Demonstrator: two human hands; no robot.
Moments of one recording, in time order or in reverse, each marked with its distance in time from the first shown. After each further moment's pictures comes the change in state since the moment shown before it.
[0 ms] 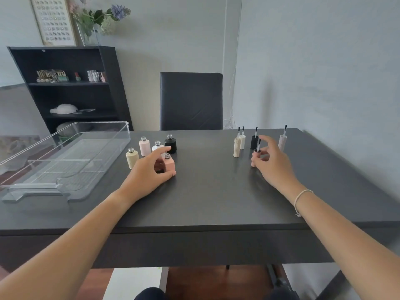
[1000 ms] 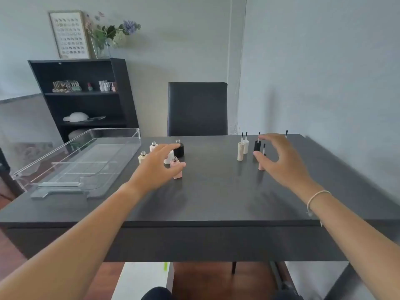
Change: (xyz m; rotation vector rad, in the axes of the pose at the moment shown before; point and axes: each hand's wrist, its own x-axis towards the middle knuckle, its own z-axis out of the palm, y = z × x) left_hand -0.003 0.025 -0.015 0.095 0.039 0.092; right_hand -0.016 -0.026 -0.030 -0.122 0.027 -0.287
